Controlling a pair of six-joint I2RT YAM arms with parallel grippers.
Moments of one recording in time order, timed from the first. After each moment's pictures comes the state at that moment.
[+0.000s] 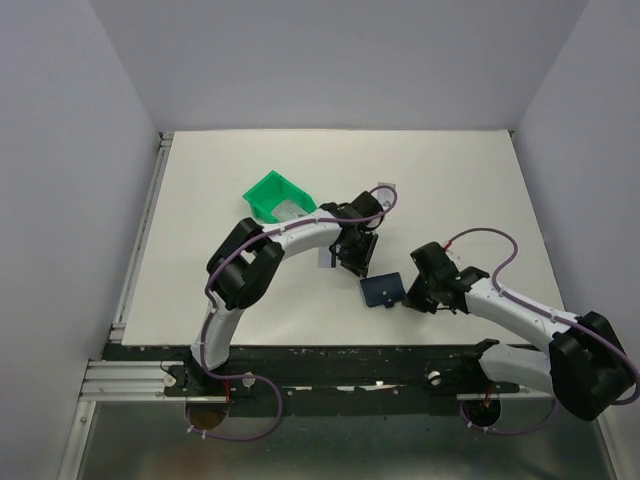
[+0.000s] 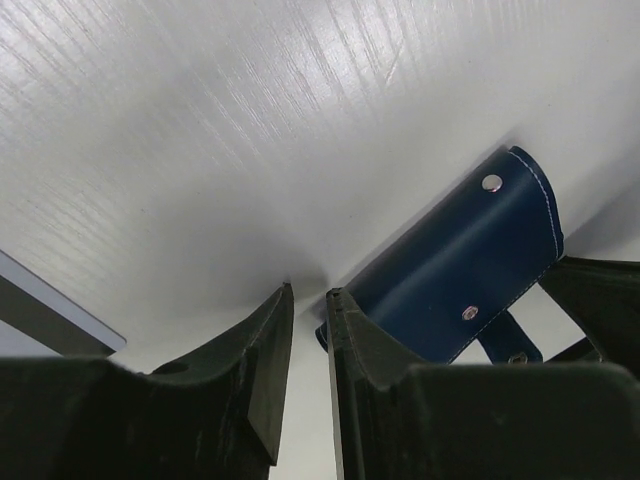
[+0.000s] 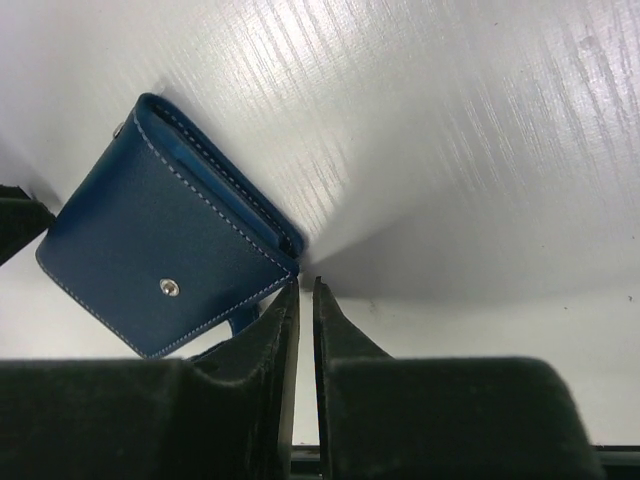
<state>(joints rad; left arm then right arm) -0.82 2.10 1.56 -0.62 0.23 -0.45 0.55 1.14 0.50 -0.50 0.11 1.08</state>
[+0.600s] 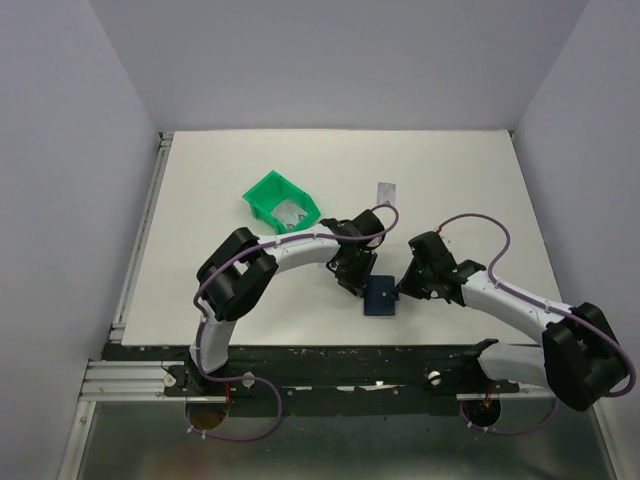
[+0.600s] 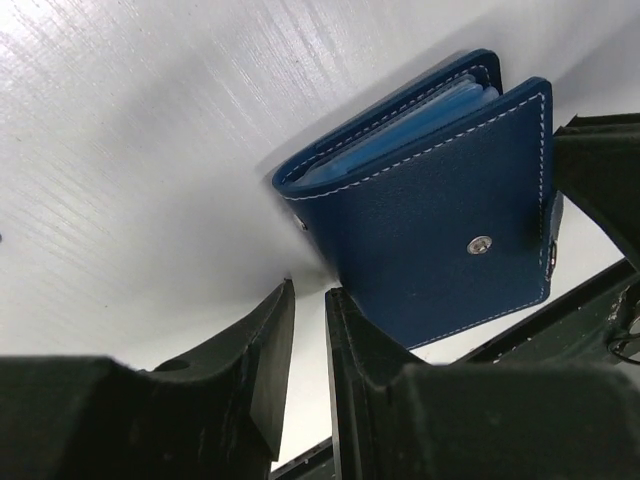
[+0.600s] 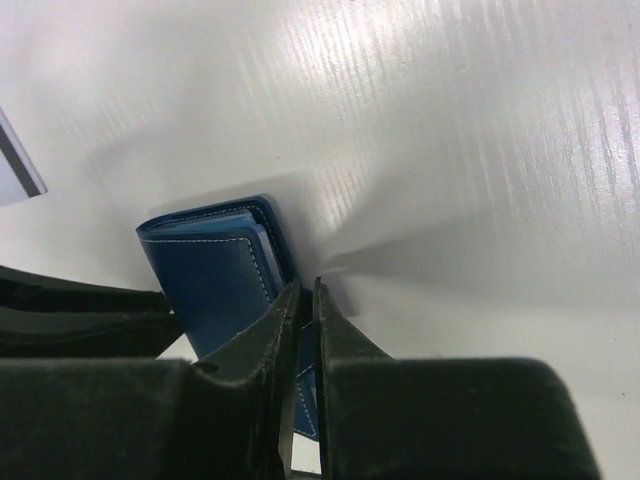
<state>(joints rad) -0.90 2.00 1.41 -0.63 0.24 -0.49 0.53 1.22 0.55 -0.37 0.09 0.94</state>
